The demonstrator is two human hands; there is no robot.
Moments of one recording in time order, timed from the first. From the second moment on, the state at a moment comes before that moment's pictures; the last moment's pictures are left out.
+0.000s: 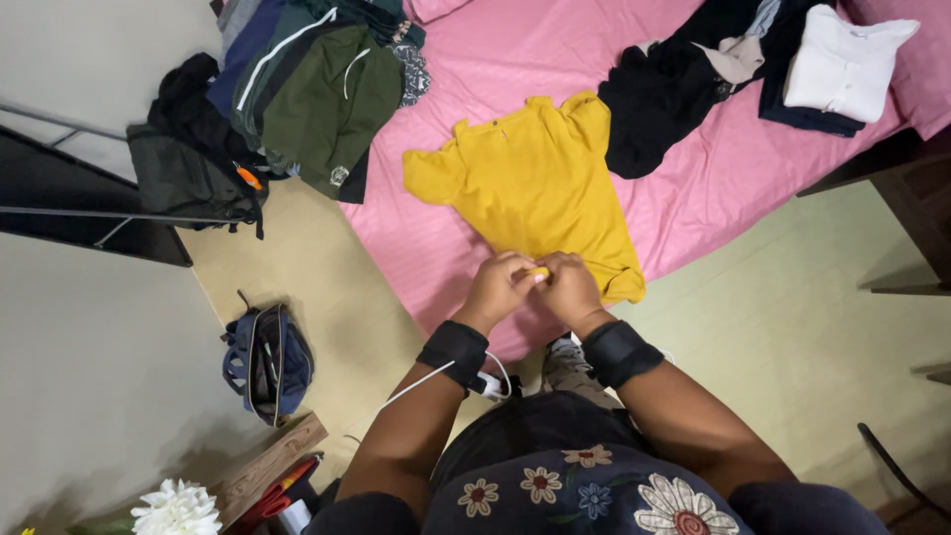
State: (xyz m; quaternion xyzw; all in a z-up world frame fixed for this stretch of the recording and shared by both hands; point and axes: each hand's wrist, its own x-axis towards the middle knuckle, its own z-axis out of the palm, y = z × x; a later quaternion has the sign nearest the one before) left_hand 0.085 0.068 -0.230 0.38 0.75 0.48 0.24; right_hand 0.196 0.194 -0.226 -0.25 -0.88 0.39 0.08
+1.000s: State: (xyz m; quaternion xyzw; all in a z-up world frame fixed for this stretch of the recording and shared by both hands) left_hand -0.023 -0.026 -0.408 0.19 0.76 0.56 0.25; right_hand 0.291 0.353 -0.084 -0.29 -0.70 0.63 0.16
